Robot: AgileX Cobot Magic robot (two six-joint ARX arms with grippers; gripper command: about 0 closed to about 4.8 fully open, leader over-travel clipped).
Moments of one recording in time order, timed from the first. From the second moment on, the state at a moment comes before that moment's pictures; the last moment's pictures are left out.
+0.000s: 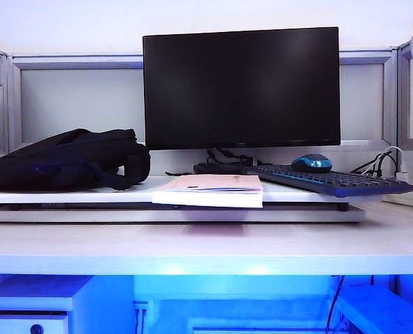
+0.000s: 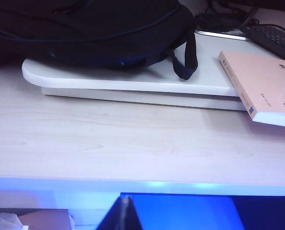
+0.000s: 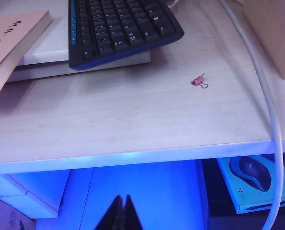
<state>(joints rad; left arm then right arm) -0.11 0.00 0.01 -0.16 0.02 -0.16 0.09 0.09 0.03 -0.23 0.00 0.21</state>
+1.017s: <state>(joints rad) -0.11 0.00 0.01 -0.14 0.02 -0.16 0.09 0.09 0.03 -0.08 -0.17 0.21</state>
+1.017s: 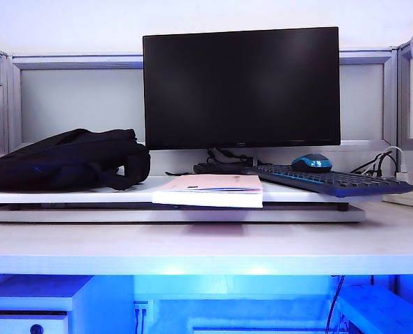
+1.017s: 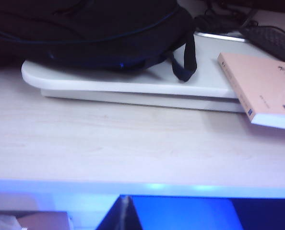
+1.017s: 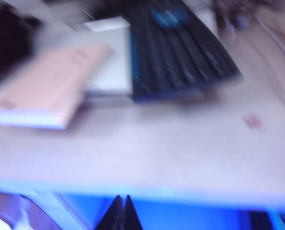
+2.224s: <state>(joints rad) -0.11 0.01 0.21 0.16 0.09 -0.63 0.10 0.24 0.28 0.09 -0.34 0.68</state>
